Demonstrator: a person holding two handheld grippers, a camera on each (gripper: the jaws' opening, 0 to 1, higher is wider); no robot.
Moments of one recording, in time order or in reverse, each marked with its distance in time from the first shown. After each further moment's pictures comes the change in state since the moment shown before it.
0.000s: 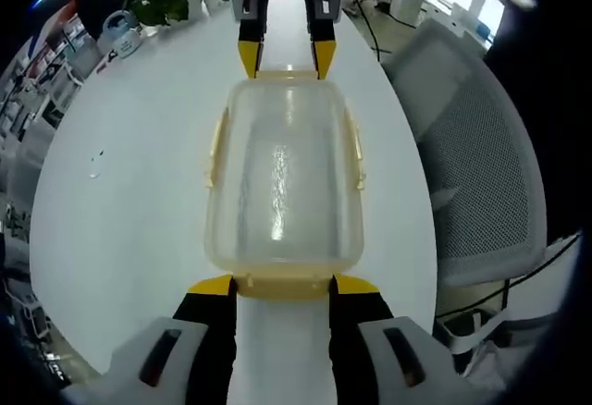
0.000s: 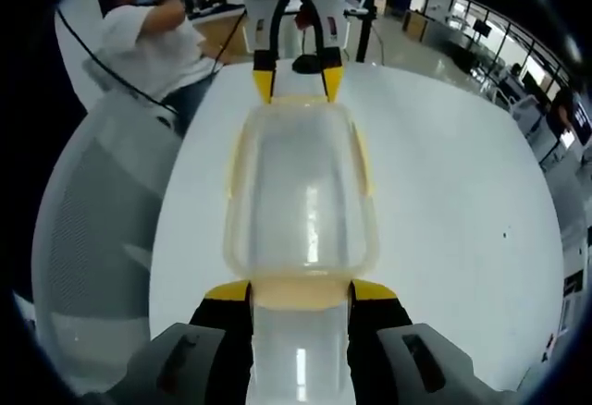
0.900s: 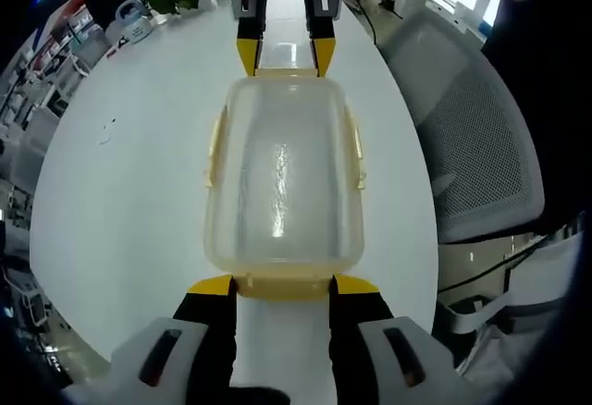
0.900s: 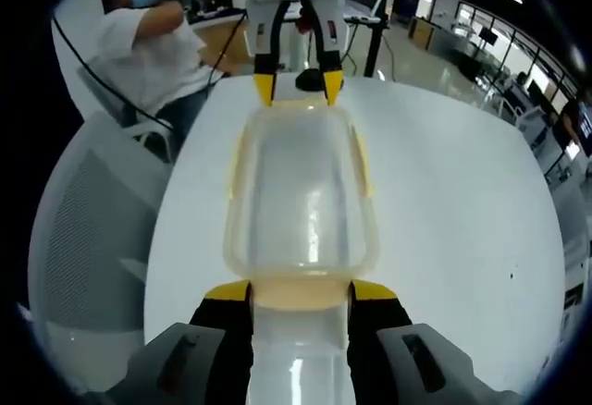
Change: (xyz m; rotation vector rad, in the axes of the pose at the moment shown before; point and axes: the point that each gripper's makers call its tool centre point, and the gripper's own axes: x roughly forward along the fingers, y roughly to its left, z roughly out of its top) left arm -0.020 0.001 -0.066 -0.023 0.020 0.007; right arm 0.035 -0.004 0.059 -0.024 -0.030 0.013
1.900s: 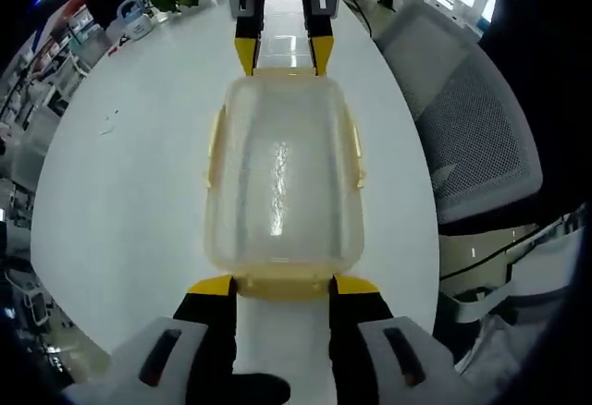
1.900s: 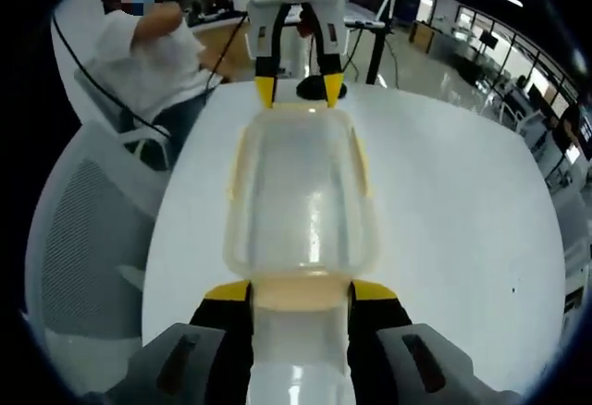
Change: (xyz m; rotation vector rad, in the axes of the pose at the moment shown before) left arm -0.009 -0.002 -0.032 0.010 0.008 0.010; right arm 0.019 0.002 0.027 -0.004 -0.019 -0.002
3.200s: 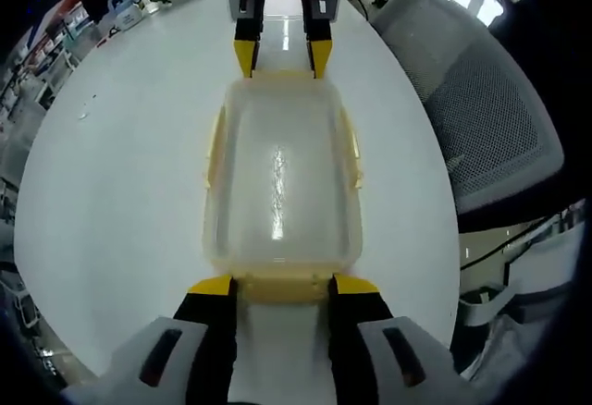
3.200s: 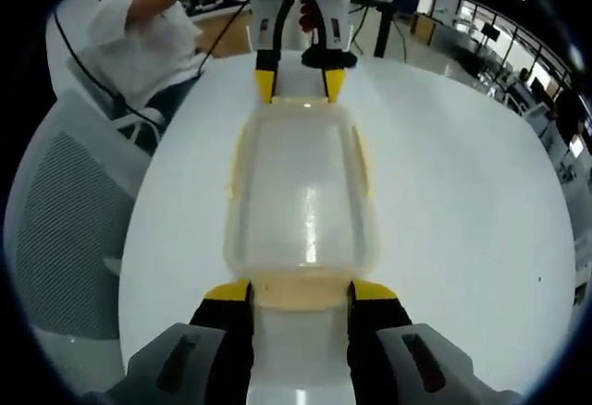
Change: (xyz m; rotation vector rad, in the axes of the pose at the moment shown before) left arm 0.052 -0.013 -0.020 -0.001 -0.020 -0.044; right arm 0.049 0.011 -0.029 0.006 0.032 0.003
